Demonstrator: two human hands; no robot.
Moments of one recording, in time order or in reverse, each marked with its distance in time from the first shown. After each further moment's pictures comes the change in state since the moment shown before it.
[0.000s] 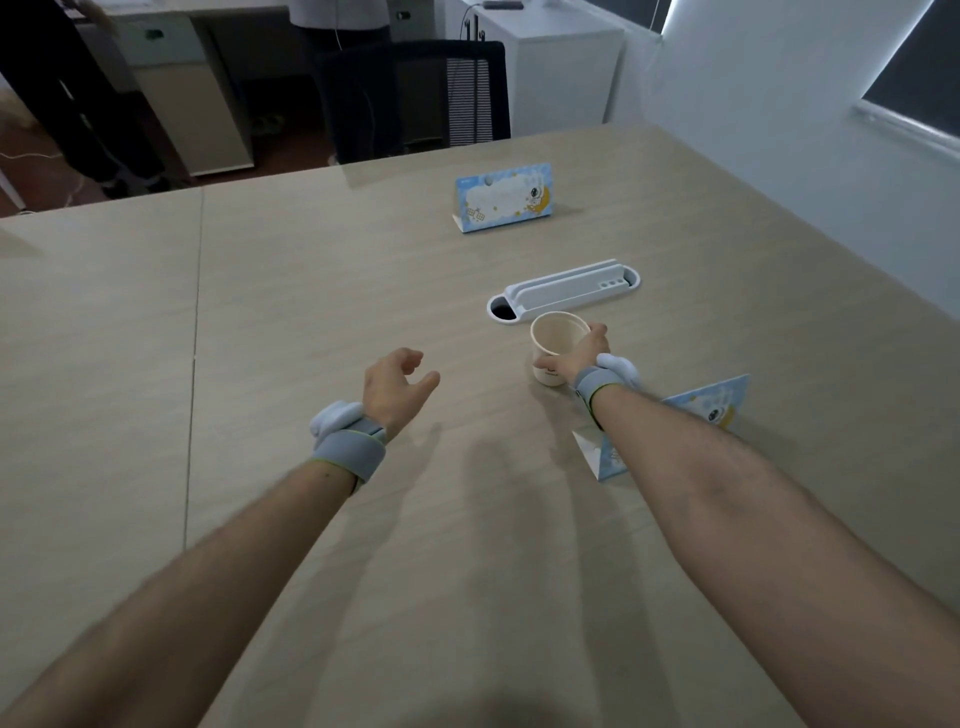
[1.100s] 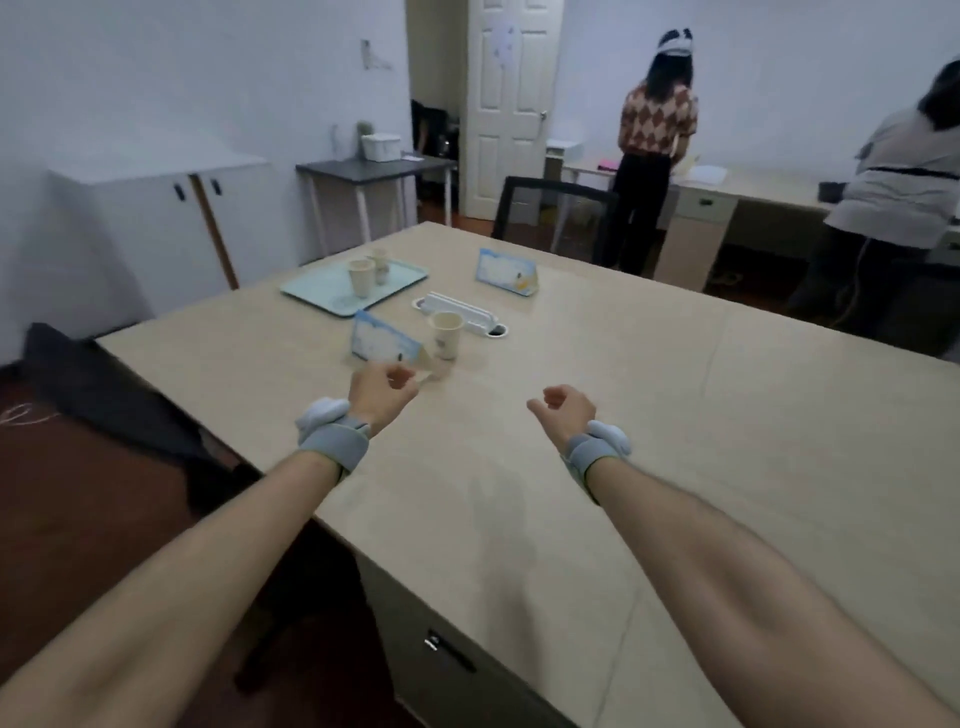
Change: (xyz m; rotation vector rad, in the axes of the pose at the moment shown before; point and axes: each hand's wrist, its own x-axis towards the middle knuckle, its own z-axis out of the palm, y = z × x) left_hand -0.434 -0.244 -0.403 -0.004 0.855 -0.404; right_hand -0.535 -0.099 0.273 -0.064 -0.742 -0.774
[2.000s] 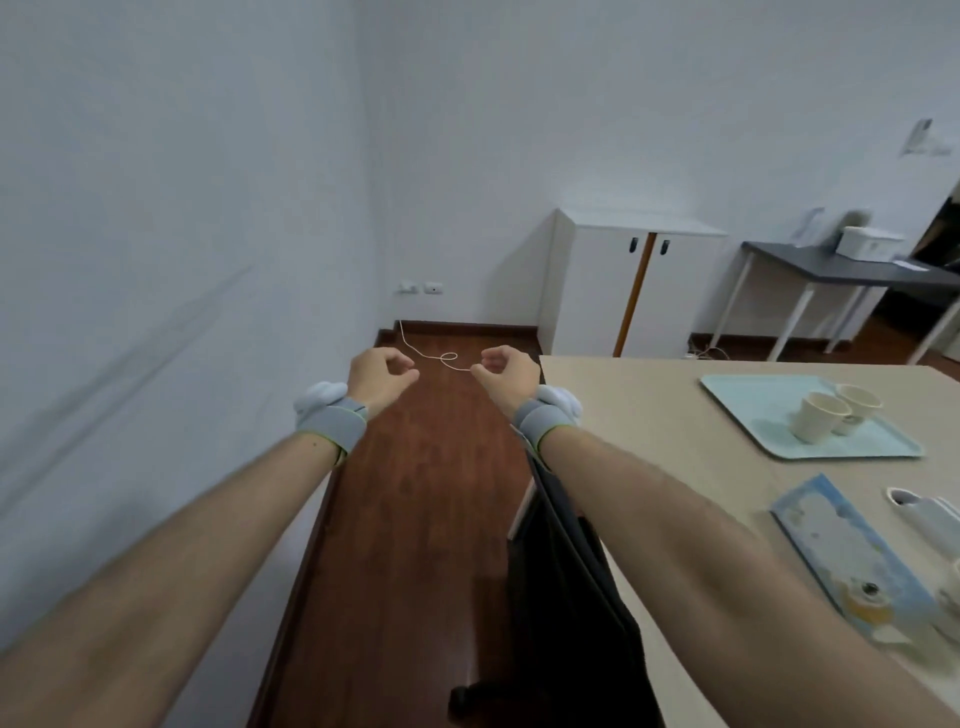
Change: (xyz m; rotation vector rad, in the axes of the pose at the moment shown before) left_hand -0.025 -0.252 -0.400 0.182 0.789 -0.492; right_hand -0.148 -0.337 0.482 0.114 -0.836 -0.706
